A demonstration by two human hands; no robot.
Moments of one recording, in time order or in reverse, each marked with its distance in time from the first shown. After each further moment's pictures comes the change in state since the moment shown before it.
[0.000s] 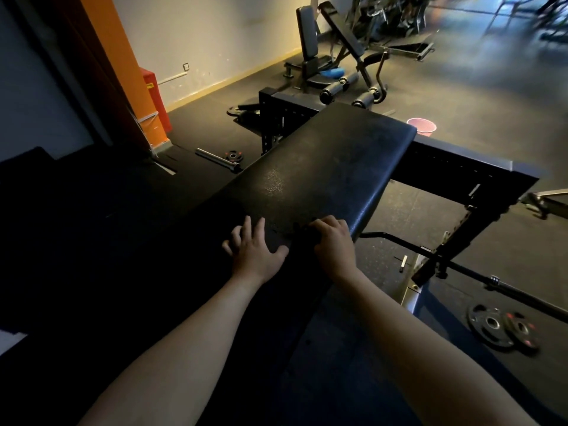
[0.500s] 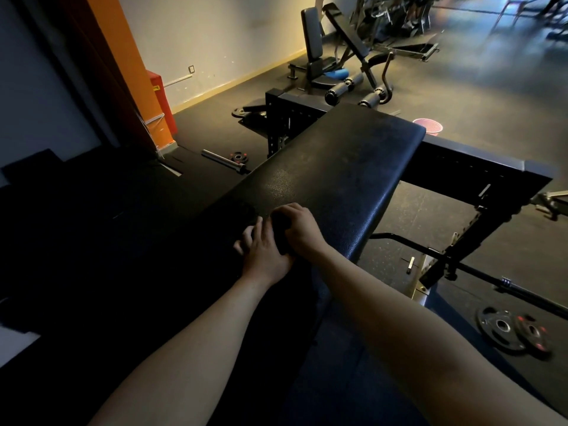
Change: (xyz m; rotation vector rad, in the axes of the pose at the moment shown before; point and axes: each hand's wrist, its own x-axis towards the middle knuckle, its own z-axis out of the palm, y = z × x) left_hand 0.004 -0.011 0.005 -0.040 0.023 0.088; right_hand 0.050 -0.068 0.032 0.264 -0.188 -0.084
